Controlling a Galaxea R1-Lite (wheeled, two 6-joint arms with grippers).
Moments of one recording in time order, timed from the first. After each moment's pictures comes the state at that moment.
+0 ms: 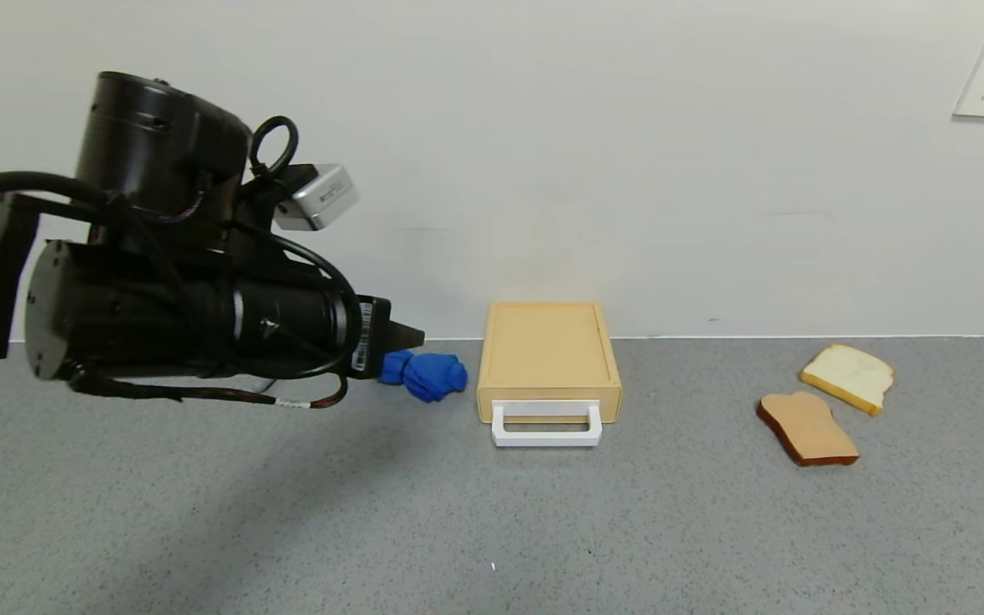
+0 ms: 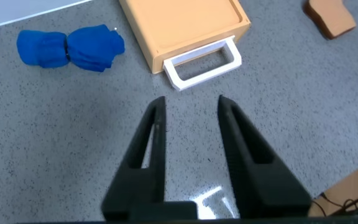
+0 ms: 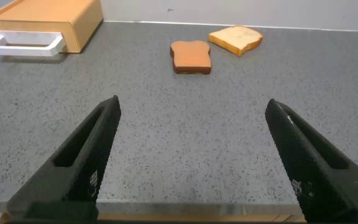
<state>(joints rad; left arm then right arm) -0.49 1.58 -1.28 0.24 -0.01 -0.14 -0.01 0.00 0.00 0.00 -0.01 0.00</state>
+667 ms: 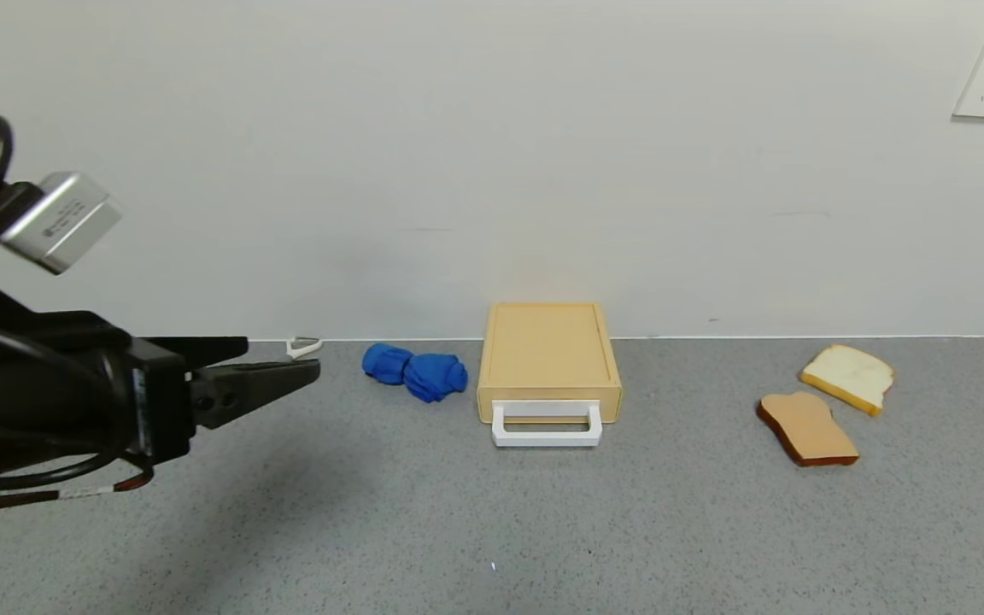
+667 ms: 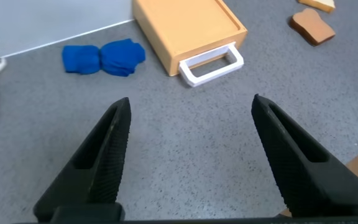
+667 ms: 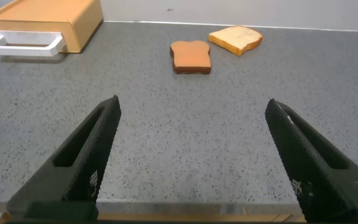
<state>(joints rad) -0.27 1.22 -0.90 0.03 -0.22 -0.01 -0.01 0.00 0.00 0.00 -0.01 0.00</state>
